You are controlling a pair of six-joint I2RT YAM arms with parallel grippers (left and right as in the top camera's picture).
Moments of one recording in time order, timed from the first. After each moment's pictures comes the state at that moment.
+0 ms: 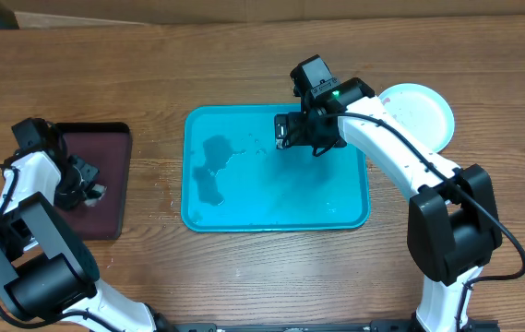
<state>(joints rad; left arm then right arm) 0.53 1.87 1.18 -0.69 -0.07 -0.46 0.48 2.01 1.63 -0.90 -0.12 0.41</state>
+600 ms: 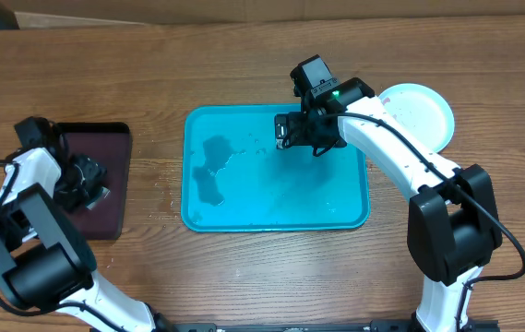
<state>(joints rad) 0.53 1.93 1.20 -0.66 -0.05 -0.46 0.48 2.01 1.63 -0.90 -0.12 0.41</state>
